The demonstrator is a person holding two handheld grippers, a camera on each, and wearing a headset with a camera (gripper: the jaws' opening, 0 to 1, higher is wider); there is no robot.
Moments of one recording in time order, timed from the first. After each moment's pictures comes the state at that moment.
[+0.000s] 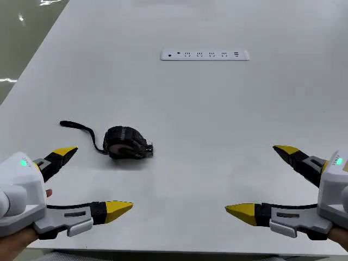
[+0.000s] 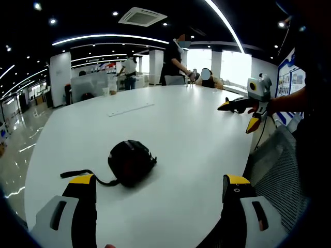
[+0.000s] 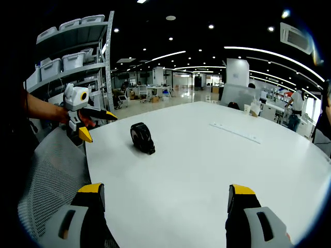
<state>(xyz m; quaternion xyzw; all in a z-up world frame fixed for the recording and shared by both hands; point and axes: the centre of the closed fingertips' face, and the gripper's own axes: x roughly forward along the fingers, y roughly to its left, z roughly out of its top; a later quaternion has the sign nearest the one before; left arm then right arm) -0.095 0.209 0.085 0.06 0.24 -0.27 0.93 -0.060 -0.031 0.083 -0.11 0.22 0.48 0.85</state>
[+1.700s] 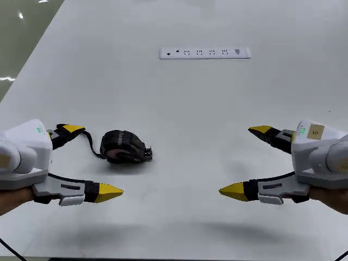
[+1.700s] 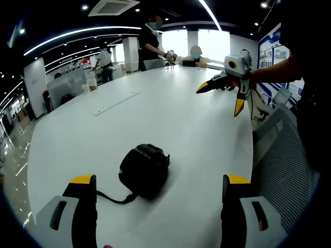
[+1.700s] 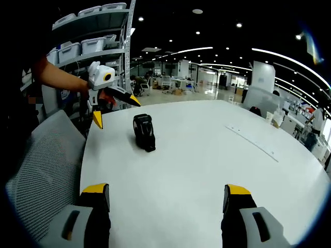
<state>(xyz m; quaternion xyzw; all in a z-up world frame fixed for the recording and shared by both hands) -0.042 0.222 0.071 0.15 0.28 -0.36 0.88 -0.010 -0.001 0.064 -0.17 0.21 0.56 0.78</state>
